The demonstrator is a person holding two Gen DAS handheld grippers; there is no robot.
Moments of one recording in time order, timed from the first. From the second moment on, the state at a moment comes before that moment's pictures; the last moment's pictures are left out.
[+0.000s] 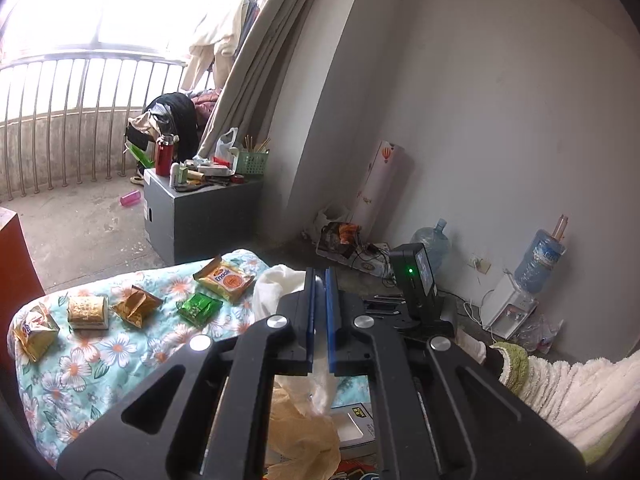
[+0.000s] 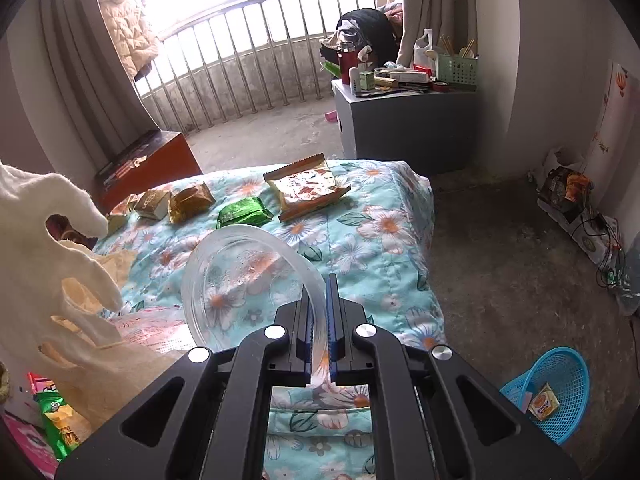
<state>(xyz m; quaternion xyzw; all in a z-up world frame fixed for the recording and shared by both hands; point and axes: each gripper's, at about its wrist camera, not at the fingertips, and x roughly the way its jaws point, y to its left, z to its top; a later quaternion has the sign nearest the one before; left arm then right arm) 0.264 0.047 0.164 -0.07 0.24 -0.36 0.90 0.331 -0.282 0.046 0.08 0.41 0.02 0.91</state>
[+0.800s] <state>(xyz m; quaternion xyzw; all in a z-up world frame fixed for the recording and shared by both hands) 0.228 0.015 0.202 -0.09 0.22 -0.39 0.89 0.221 -0.318 0.098 0.07 0.36 -0.05 0.93</state>
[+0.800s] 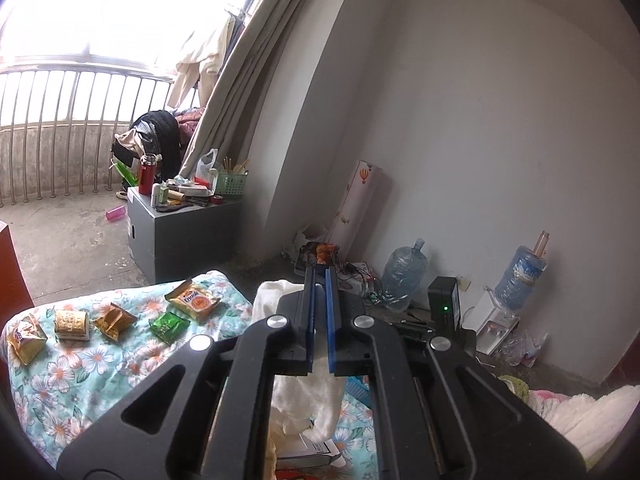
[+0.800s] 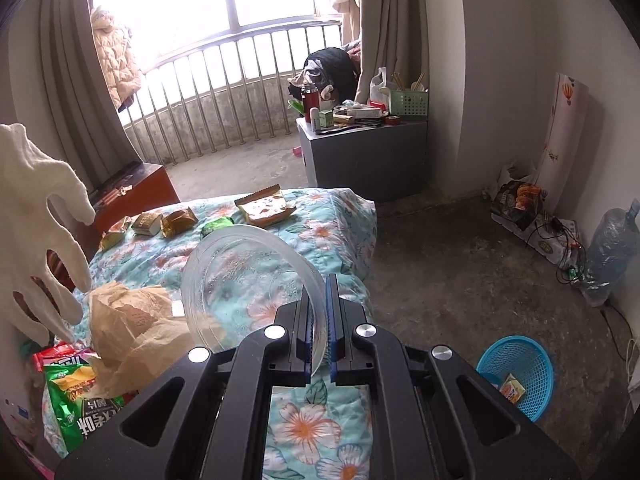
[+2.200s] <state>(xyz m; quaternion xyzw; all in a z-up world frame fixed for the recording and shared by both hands) 0.292 -0.507 -0.002 0.09 0.46 -0.53 0.71 0.070 -0.638 -0.090 0.32 0.39 -0.31 0.80</state>
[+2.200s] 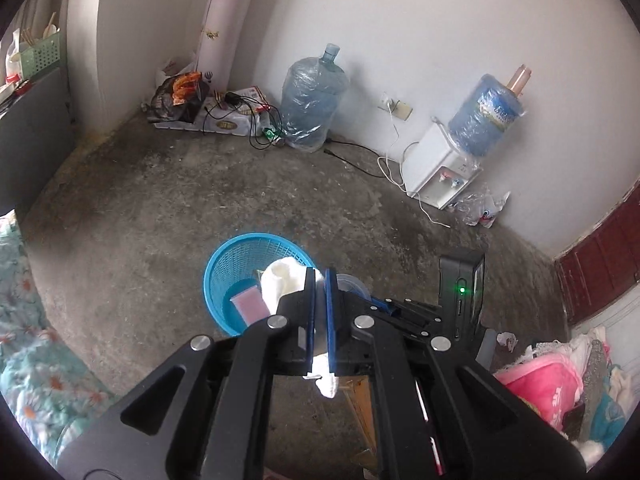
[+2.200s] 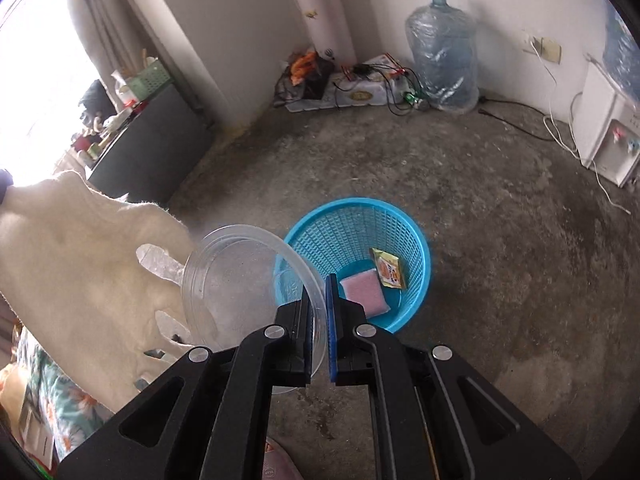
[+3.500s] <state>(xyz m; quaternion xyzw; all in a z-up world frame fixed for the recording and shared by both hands) 0.289 -0.054 0.141 -0.09 0.39 -0.32 0.86 0.126 -0.459 0.052 0.24 0.34 0.01 0.91</state>
